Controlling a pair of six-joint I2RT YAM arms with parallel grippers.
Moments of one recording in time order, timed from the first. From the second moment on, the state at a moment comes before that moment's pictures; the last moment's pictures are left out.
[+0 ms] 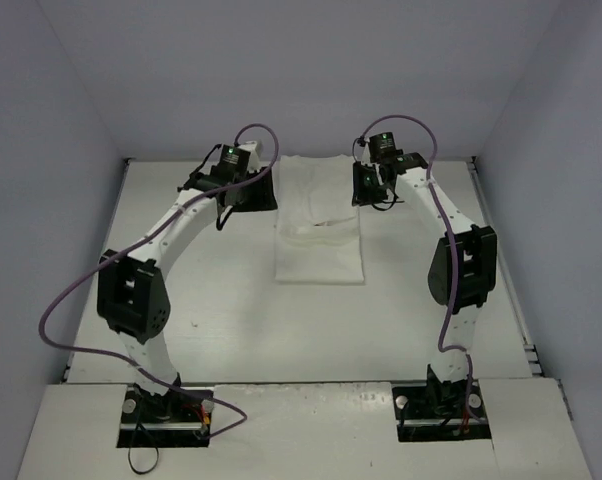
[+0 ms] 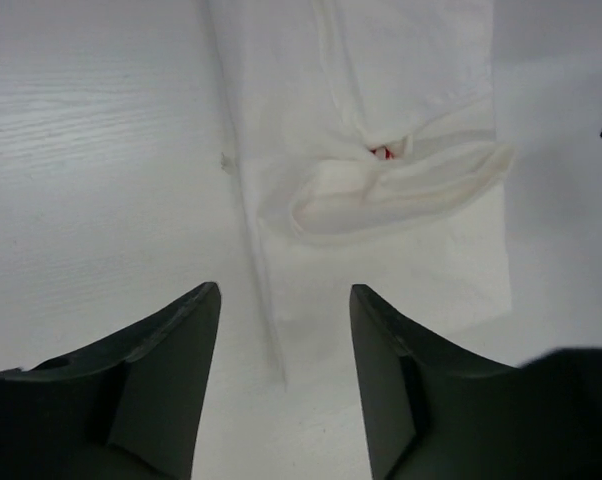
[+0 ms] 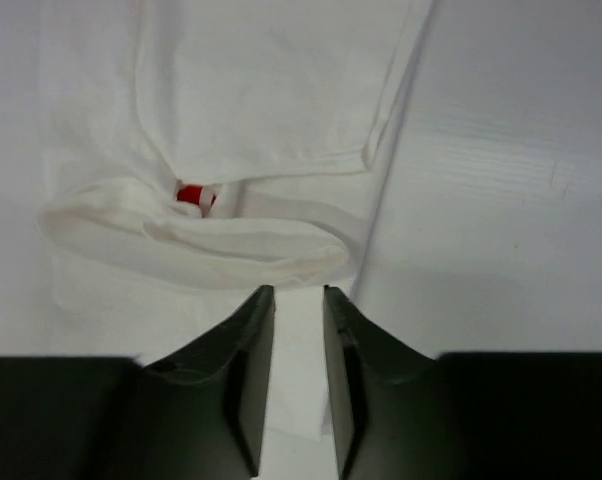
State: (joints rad) left arm -0.38 1.84 1.67 -0.61 0.13 -0.38; right arm 0.28 2.03 1.83 -0.75 -0.09 0.23
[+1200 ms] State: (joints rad) left arm -0.41 2.10 1.73 -0.42 0.12 -0.35; right arm 0.23 2.24 1.95 -0.72 -0.22 0.08
